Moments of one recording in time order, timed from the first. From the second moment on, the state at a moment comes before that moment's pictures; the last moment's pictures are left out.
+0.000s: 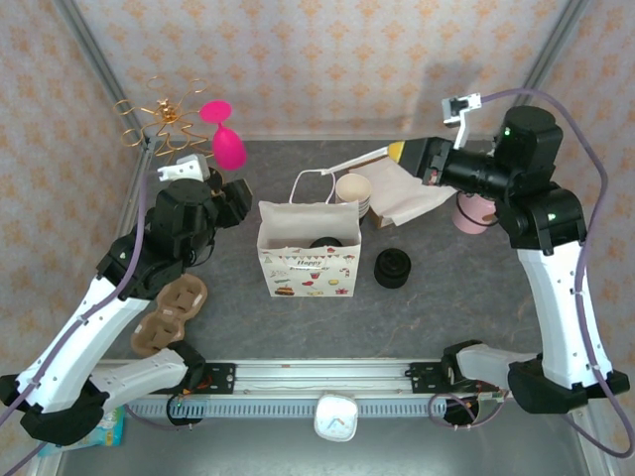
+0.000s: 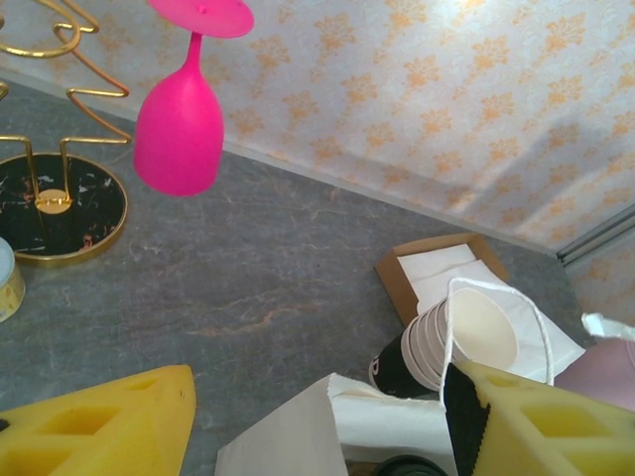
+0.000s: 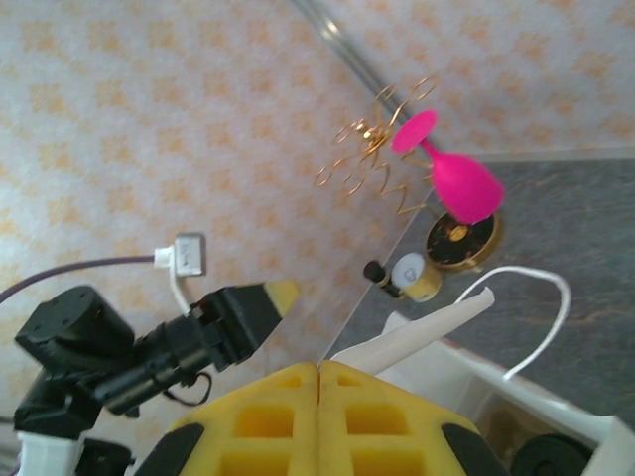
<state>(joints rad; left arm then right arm) -0.59 0.98 1.33 -0.82 -0.44 -0.68 0.30 1.18 1.76 -0.79 -0.77 0.59</state>
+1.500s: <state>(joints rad) -0.59 0.95 1.25 -0.83 -0.44 -0.72 0.78 1.71 1.99 -1.00 -0.41 0.45</state>
